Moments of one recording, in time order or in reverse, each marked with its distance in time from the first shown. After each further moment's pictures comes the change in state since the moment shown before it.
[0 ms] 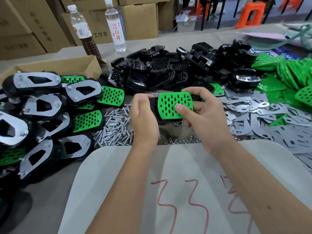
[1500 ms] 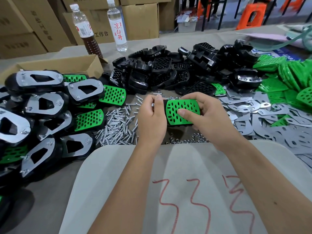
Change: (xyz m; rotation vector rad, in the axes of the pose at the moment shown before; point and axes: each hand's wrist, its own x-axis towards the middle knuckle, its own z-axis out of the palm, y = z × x) left_hand 0.000 -0.012 0.000 0.223 -0.134 0.063; right_hand 0.006 0.000 -0.013 -0.264 -0.126 -0.010
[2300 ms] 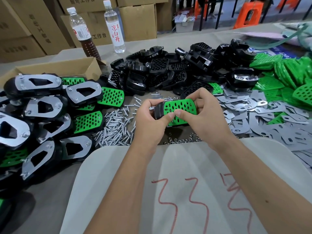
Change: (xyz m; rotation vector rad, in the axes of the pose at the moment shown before) left_hand -0.003 -0.011 -0.009 -0.139 -0.160 -0.116; right_hand 0.000 0.002 0.008 -0.183 0.198 0.032
